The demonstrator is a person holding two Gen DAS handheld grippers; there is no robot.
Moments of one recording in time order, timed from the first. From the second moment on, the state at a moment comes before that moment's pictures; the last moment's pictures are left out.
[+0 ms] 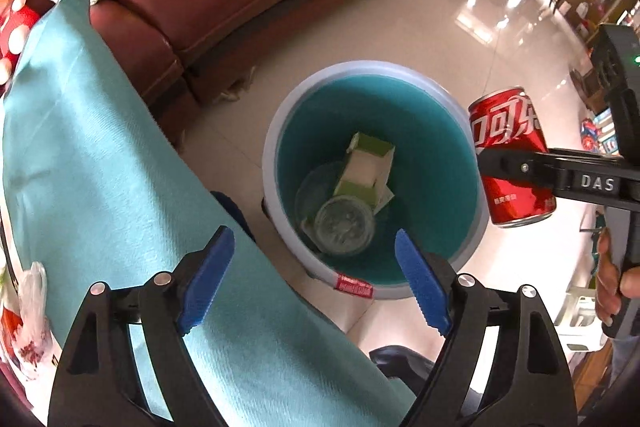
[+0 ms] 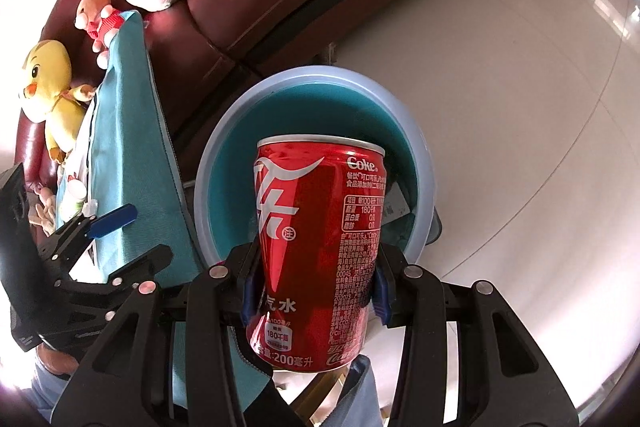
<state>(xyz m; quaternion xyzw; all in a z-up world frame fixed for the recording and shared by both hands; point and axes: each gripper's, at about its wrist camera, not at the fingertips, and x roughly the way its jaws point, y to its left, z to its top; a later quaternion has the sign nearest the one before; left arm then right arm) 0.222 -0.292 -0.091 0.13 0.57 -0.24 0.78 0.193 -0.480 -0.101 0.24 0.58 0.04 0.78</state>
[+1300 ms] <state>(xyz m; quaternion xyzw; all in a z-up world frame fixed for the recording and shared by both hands) 0.142 -0.083 -0.032 0.04 0.52 -0.17 0.84 0.171 -0.309 -0.024 0.09 0.60 0.08 0.79</state>
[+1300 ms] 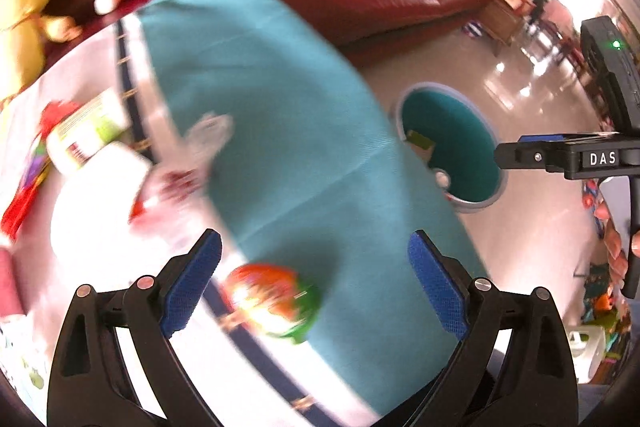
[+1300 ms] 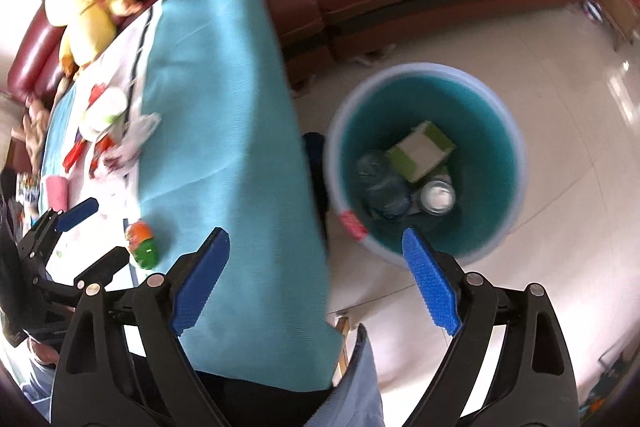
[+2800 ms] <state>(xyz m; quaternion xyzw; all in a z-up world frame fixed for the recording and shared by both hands) 0.140 0.292 -0.068 -0.13 0.51 0.06 0.85 0.277 0.071 -0.010 -0.37 0.52 0.27 0.72</state>
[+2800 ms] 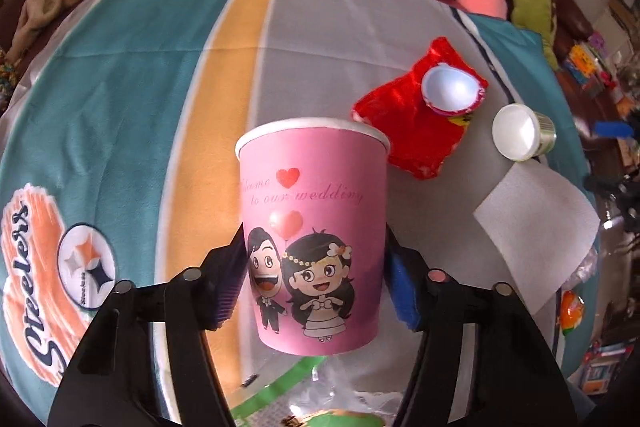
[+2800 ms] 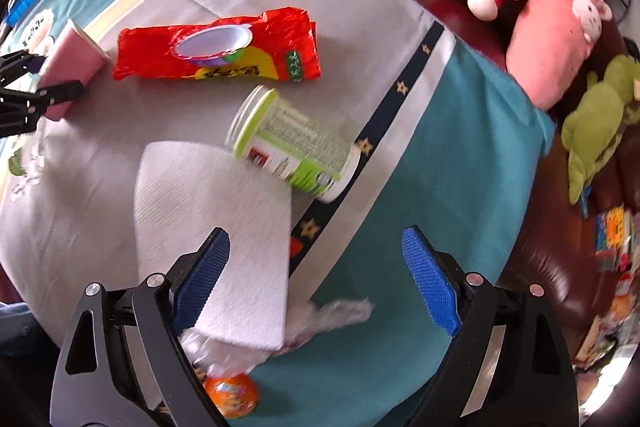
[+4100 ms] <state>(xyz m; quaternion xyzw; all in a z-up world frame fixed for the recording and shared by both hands) 0.136 0.208 -0.053 -0.08 0.49 0.01 0.87 0.305 0.082 -0.037 -0.29 0.55 0.31 0.72</state>
